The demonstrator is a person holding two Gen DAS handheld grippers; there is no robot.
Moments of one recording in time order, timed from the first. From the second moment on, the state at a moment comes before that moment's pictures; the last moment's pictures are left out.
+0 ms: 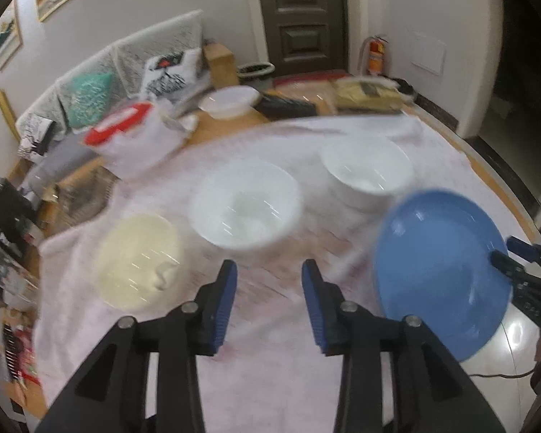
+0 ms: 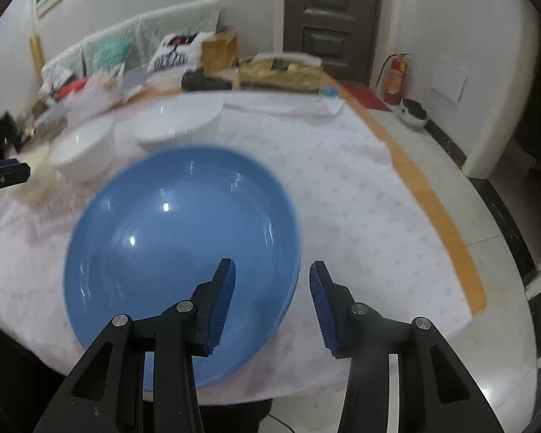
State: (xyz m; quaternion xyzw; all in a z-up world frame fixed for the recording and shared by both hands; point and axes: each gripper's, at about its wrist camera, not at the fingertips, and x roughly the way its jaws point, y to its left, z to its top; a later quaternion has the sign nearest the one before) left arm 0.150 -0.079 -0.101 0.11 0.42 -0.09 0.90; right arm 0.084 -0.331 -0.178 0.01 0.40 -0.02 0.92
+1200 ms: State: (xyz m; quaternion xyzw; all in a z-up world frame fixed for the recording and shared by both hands) left arm 0.332 -0.024 -0.170 0.08 0.51 -0.21 0.83; right arm 0.245 -0.114 -0.208 -0.05 0.42 0.18 0.89
